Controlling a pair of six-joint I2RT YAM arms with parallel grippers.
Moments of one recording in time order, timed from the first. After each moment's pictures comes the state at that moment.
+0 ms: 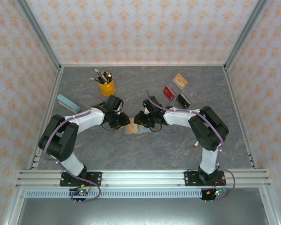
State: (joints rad) left arm -0.41 1.64 0.91 -0.42 0.31 -0.81; right arm 0.70 1.86 1.07 -0.14 -0.40 0.90
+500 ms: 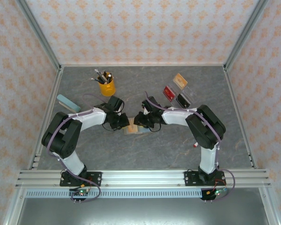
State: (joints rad) left arm -0.41 1.69 0.90 -0.40 0.31 -0.82; right arm 0.70 1.90 1.09 -0.16 -0.41 0.87
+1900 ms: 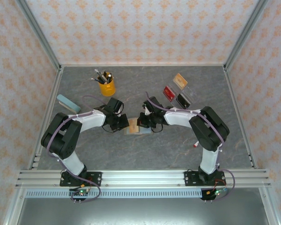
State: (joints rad) left arm -0.41 1.68 0.86 -0.34 0.30 -0.82; right arm 0.69 1.84 1.04 -0.19 -0.40 0.79
